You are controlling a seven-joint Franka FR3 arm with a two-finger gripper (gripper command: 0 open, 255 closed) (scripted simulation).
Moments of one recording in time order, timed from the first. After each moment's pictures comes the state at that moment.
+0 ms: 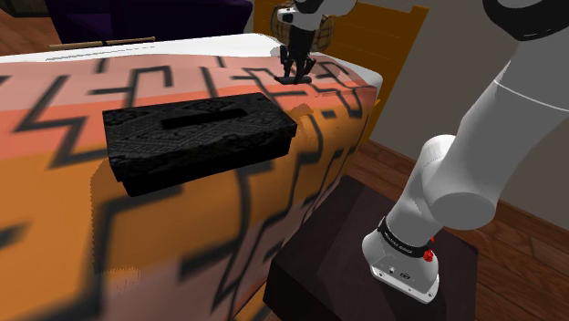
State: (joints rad) arm 0.27 -0.06 -0.53 -1.98 -0.01 2.01 -1.78
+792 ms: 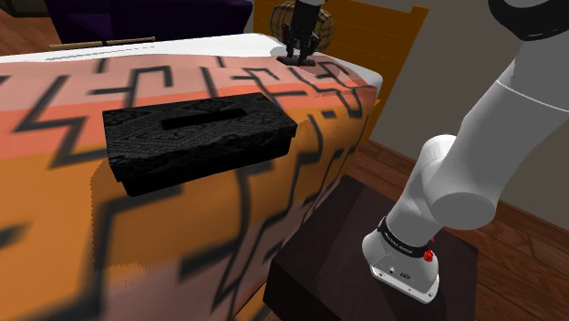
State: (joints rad) arm 0.27 -0.08 -0.53 -1.84 -0.01 1.85 -1.77
